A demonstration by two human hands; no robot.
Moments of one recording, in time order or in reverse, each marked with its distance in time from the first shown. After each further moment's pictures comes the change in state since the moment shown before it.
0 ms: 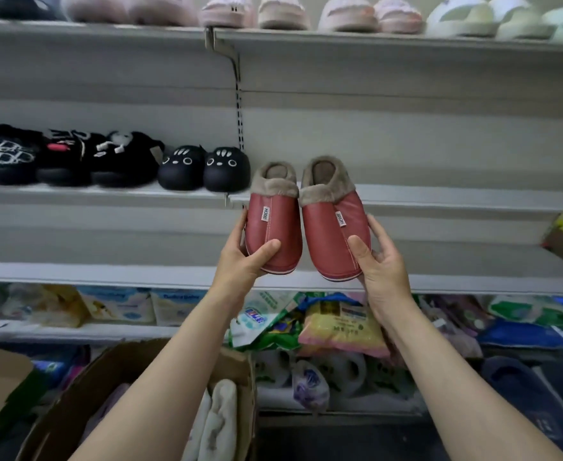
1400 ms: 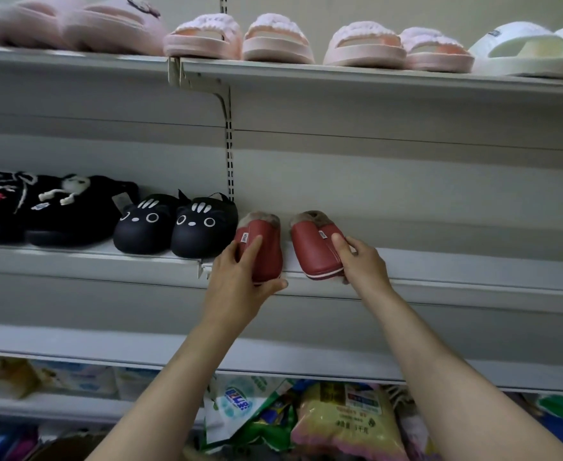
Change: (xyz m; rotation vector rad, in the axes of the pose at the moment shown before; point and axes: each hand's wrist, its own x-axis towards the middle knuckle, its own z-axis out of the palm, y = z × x) left_hand 0.176 -0.020 0.017 1.168 0.118 0.243; right_hand 0.244 0.029 0.023 -0.717 0.008 -0.013
